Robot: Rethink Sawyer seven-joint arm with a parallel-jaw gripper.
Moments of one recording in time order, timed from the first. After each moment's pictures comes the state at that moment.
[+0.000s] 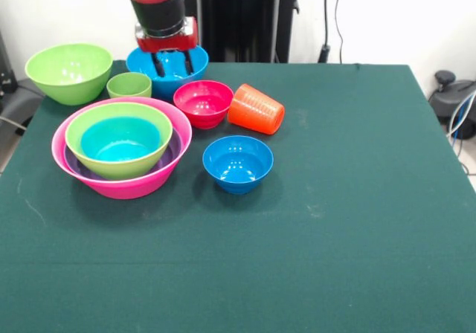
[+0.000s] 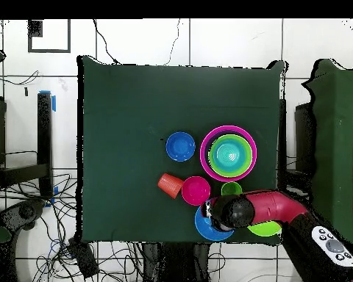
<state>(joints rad) -1.00 -0.59 0.53 1.98 -0.81 0.68 1.89</state>
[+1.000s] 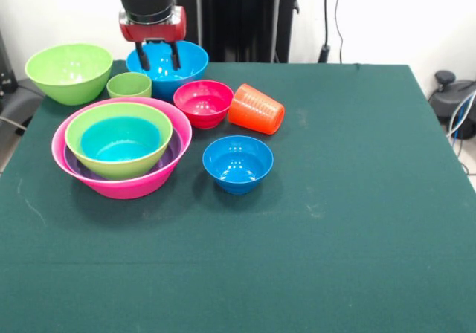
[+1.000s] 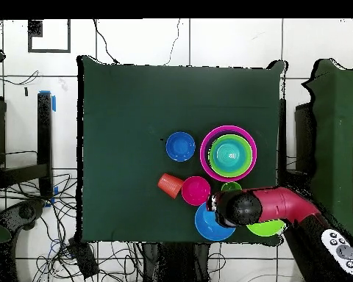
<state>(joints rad) -0.98 -0.66 0.54 1.98 -0.76 0.68 1.89</state>
